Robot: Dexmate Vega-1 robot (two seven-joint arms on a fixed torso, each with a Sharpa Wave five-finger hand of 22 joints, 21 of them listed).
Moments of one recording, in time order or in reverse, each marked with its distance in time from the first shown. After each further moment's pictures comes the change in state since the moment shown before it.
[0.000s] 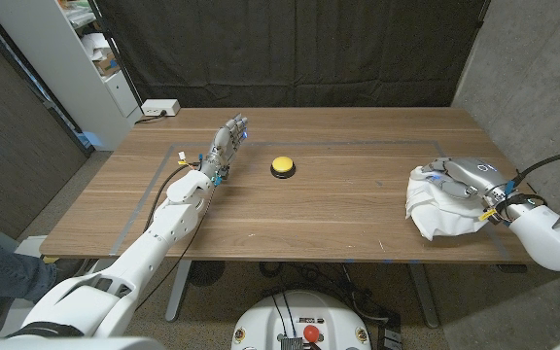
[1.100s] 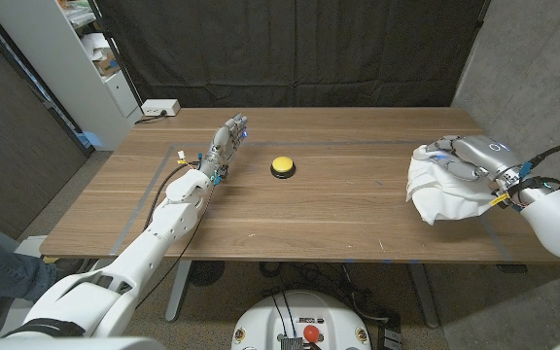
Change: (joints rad) left arm -0.016 -0.004 -0.002 0.030 -0.004 -0.011 -0.026; left_hand 0.004 0.004 -0.004 0.004 0.000 0.000 0.000 0.000 0.000 0.000 0.000 0.000 0.000 -0.005 0.005 0.000 0.000 0.000 0.000 0.000 0.000; right arm 0.011 0.253 0.214 -0.129 -0.145 0.116 0.182; right_hand -0.013 0.002 -0.009 0.020 0.000 0.007 0.000 0.000 0.004 0.008 -0.001 0.007 -0.003 0.018 -0.007 -0.034 0.020 -0.009 0.005 0.035 0.002
